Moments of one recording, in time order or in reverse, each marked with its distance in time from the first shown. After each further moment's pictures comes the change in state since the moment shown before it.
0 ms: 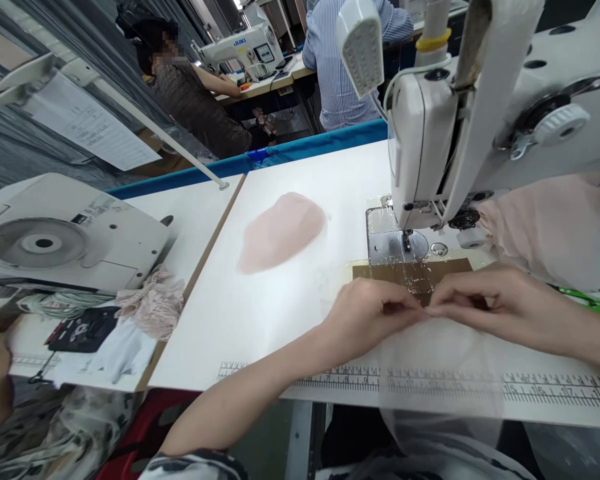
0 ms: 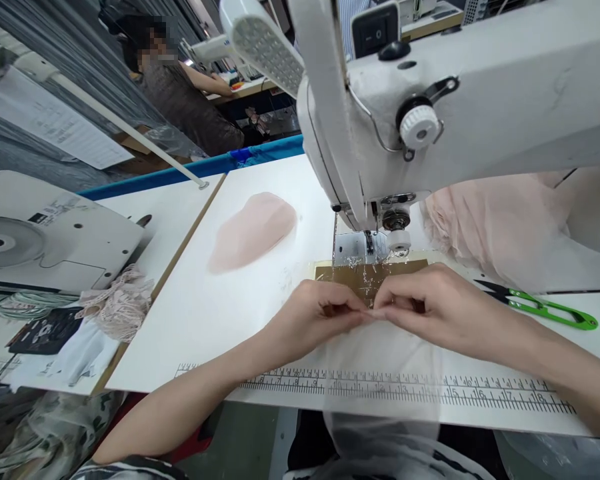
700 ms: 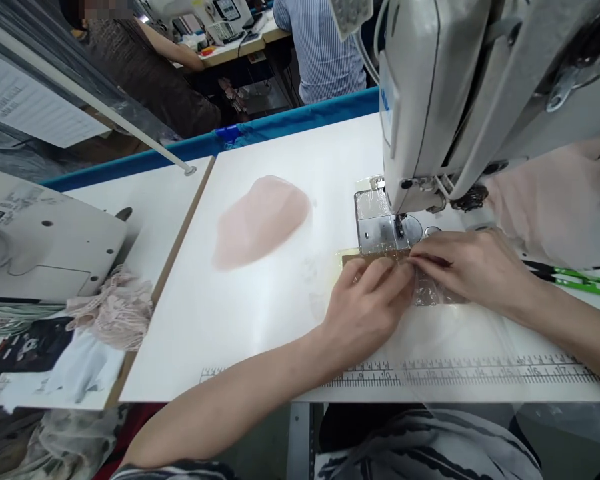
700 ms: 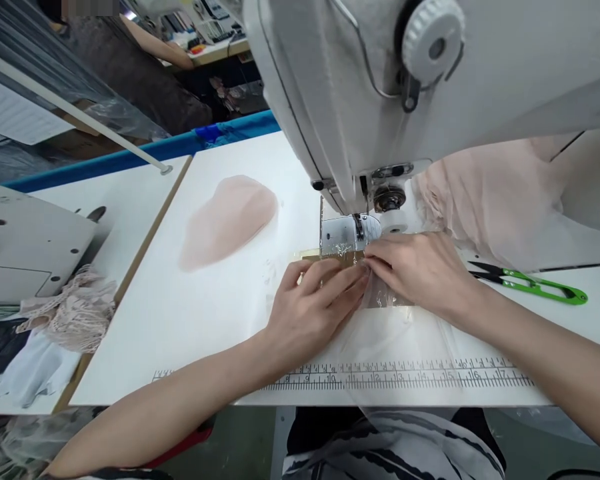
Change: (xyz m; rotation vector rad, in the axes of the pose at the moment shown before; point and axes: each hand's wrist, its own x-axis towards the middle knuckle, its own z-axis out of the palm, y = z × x) left_hand -0.004 -0.020 0.025 0.939 0.327 0.421; right_hand 0.024 0.032 0.018 -0.790 0.310 -0.061
